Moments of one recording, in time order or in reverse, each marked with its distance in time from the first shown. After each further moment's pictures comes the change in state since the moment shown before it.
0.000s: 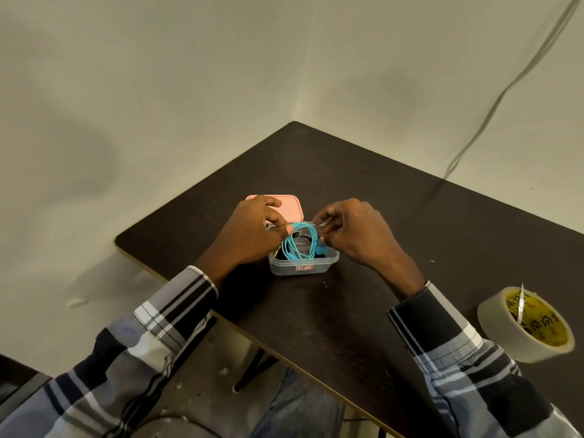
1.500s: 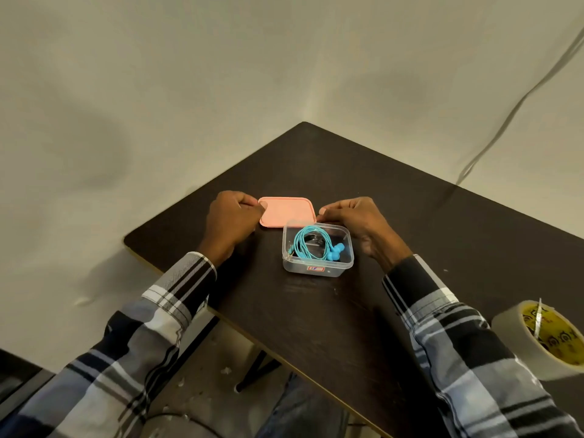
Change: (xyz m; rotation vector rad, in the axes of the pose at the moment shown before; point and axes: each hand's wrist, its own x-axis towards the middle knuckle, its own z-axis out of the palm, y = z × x) left_hand 0.022 -0.034 -0.007 -0.337 0.264 -0.441; right_hand 0.050 0.013 0.017 0.777 0.041 0.401
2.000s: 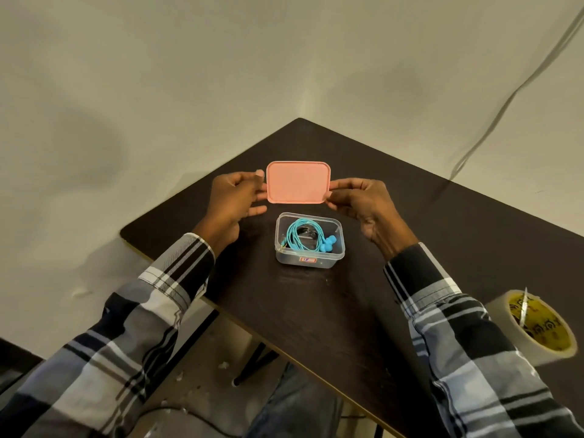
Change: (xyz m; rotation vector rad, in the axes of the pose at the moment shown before) left_hand -0.009 0.032 0.002 -0.488 -0.043 -0.121; right_hand -0.010 -0.016 -0.016 0.225 0.072 -0.068
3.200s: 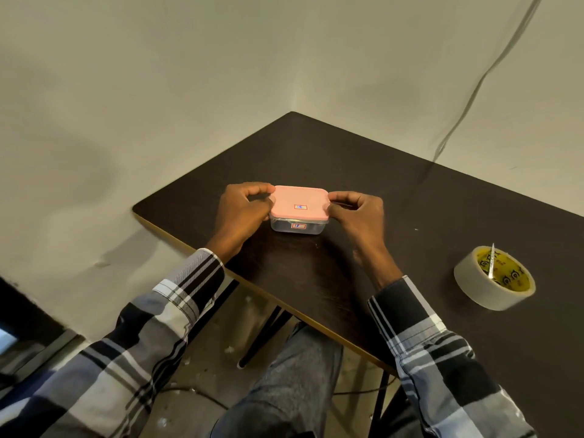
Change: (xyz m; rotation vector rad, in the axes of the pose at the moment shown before) left_hand -0.065 -0.039 -0.004 0.277 -0.071 0.271; right_hand -0.073 0.061 -0.010 -0.128 0.236 -0.255
